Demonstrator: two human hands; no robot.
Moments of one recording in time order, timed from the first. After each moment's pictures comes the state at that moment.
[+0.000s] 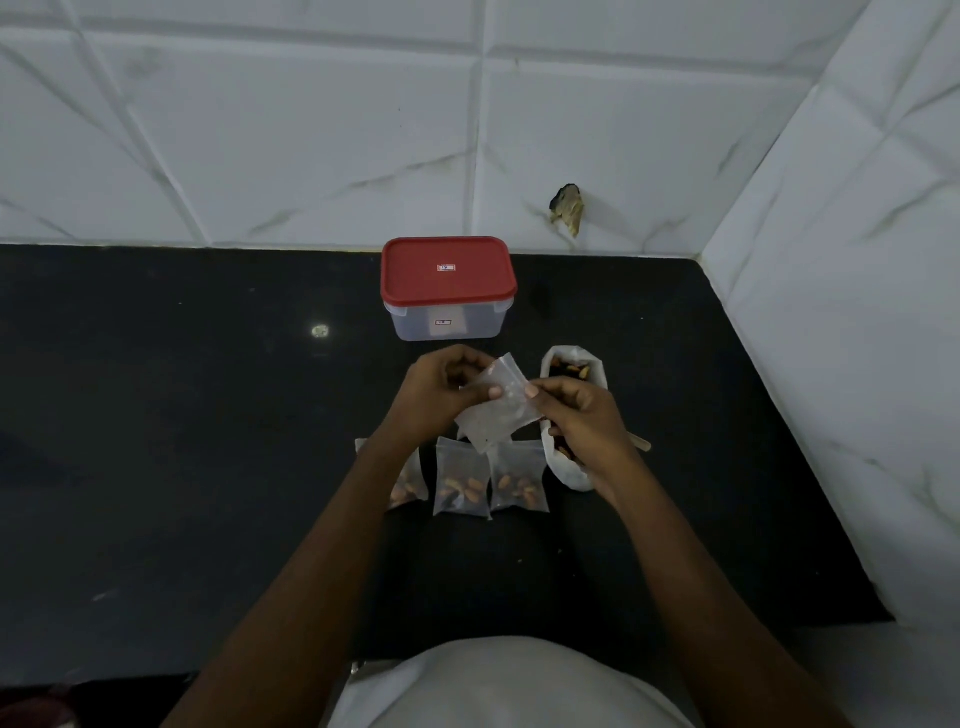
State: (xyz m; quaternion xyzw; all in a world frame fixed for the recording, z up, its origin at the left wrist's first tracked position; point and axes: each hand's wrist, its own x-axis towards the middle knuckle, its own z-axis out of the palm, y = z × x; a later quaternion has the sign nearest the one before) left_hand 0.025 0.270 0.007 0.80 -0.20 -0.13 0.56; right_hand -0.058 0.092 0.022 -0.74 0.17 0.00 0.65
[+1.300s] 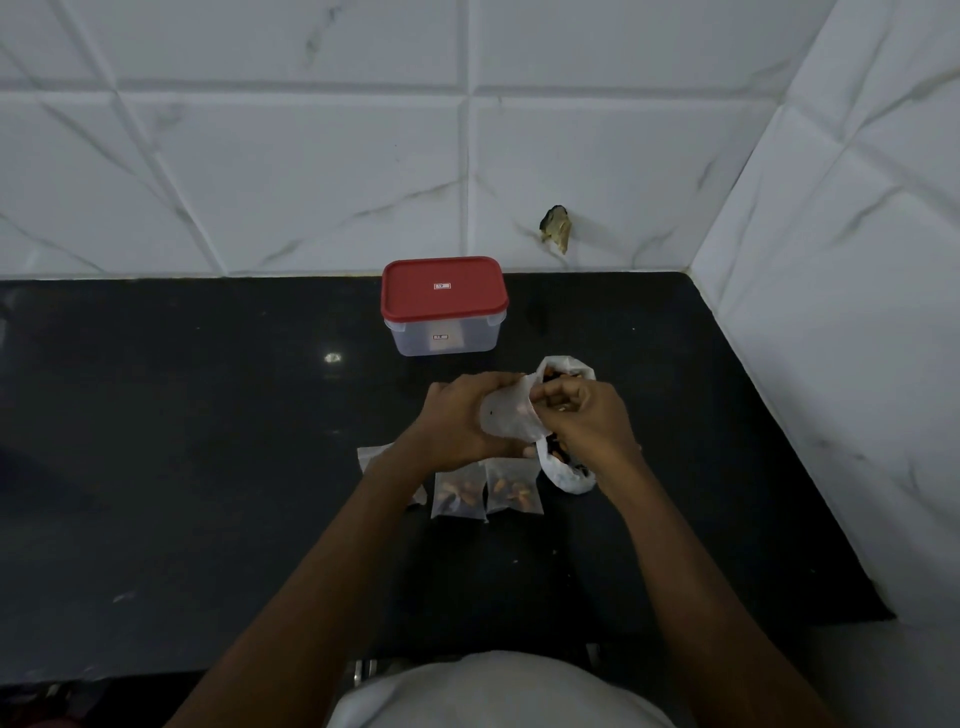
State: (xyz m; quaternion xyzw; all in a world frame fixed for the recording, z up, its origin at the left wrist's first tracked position) left_hand -0.009 0.254 0.026 0.88 -0.31 -0.14 0.33; right_hand -0.079 0.085 0.044 -0.80 0.16 -0.06 0.57
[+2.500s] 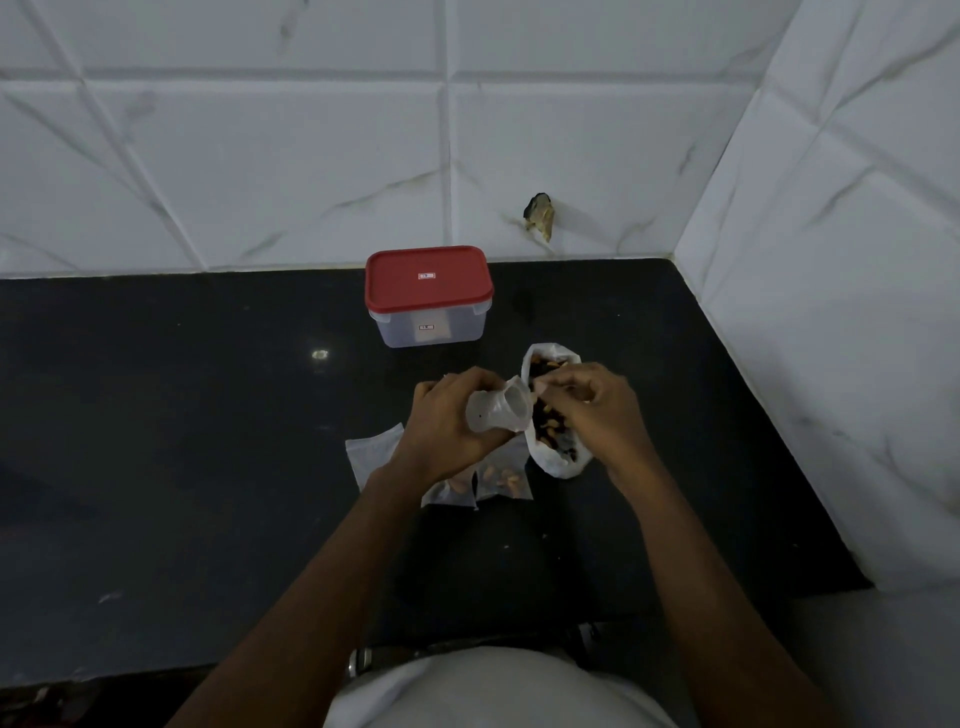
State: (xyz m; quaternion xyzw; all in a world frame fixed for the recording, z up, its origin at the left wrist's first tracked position) left_hand -0.029 0.251 0.004 0.87 -0.29 -0.01 0.39; right_hand -0.093 0.067 0.044 -0.83 0.15 -0.08 0.53
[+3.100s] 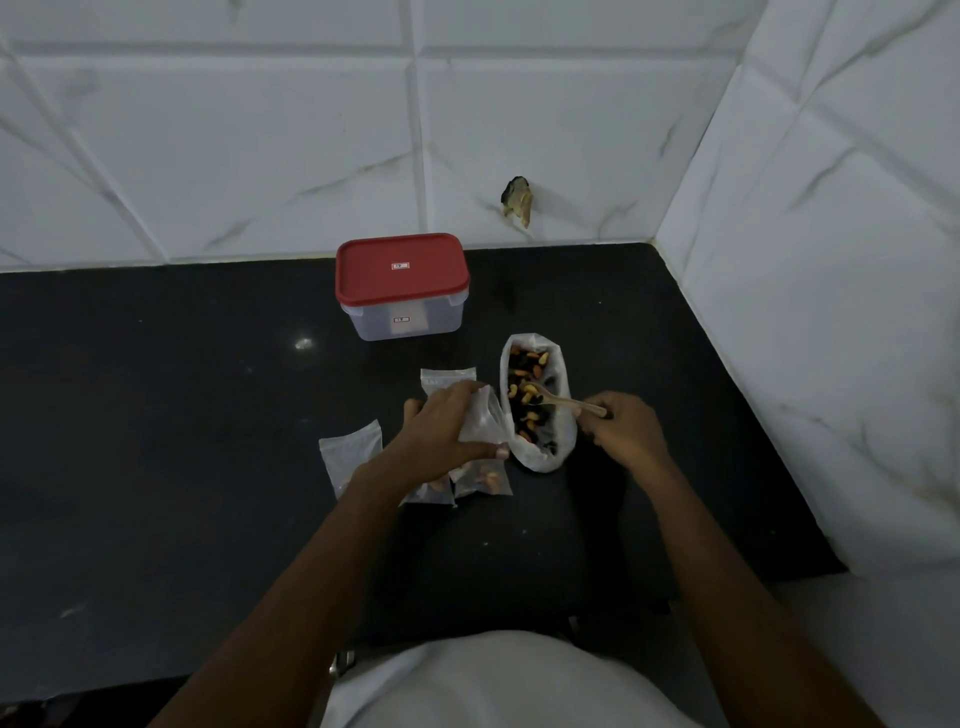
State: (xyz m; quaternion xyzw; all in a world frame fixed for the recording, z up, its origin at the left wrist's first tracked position) left_hand -0.021 0.234 -0.012 0.90 -0.28 -0.19 0.27; right_hand -0.095 -0.010 -0.022 -0.88 0.28 0.04 0.39
